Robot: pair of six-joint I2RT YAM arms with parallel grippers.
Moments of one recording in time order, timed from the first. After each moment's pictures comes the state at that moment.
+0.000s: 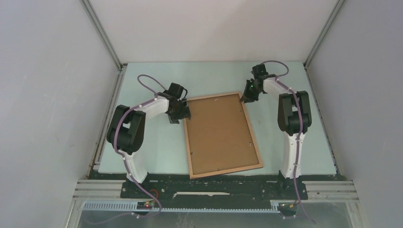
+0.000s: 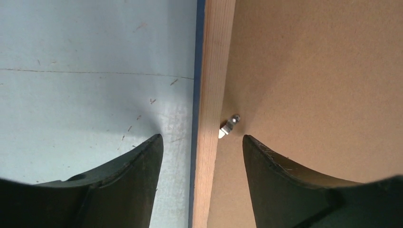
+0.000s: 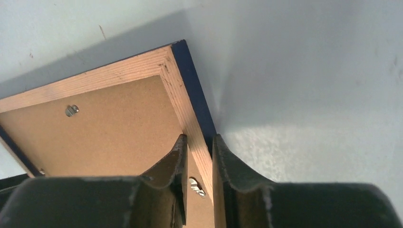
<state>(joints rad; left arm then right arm) -0.38 1.85 1.20 -0.53 -0.01 -0.63 0.15 2.15 1.59 -0.52 -0.26 0.46</state>
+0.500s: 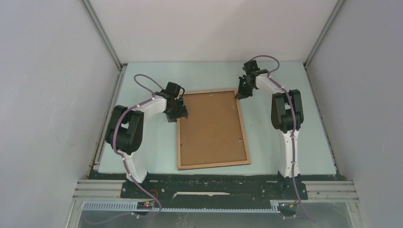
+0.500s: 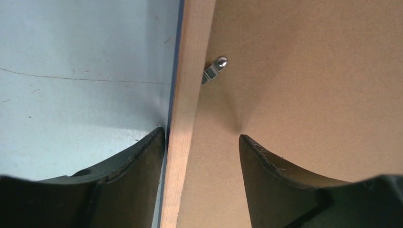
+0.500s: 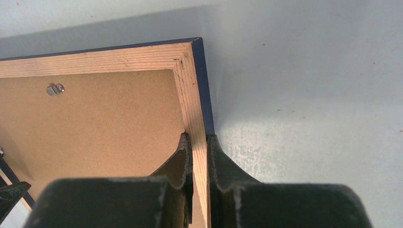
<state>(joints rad) -0.33 1.83 1.19 -0.51 -0.01 -0.63 0.22 2.29 1.85 -0.66 -0.19 0.39</state>
